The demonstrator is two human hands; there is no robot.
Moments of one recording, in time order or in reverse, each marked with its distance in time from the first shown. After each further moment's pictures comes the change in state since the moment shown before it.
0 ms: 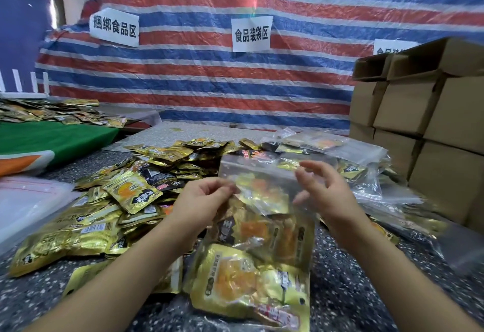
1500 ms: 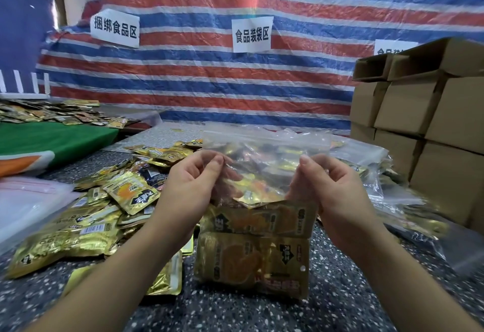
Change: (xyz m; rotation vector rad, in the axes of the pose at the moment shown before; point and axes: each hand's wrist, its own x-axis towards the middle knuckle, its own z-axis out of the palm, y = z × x) left_hand -0.016 0.027 -0.003 -0.219 0.014 0.301; right_hand -0.017 -0.030 0.016 0.253 -0.047 -0.136
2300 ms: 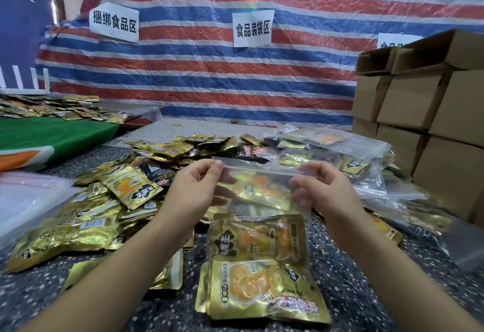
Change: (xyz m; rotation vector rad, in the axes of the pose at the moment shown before) left_hand 0.010 -0.028 -0.008 0.148 0.029 -0.156; right_hand 0.010 0.032 -0.016 -0.225 0.127 0.195
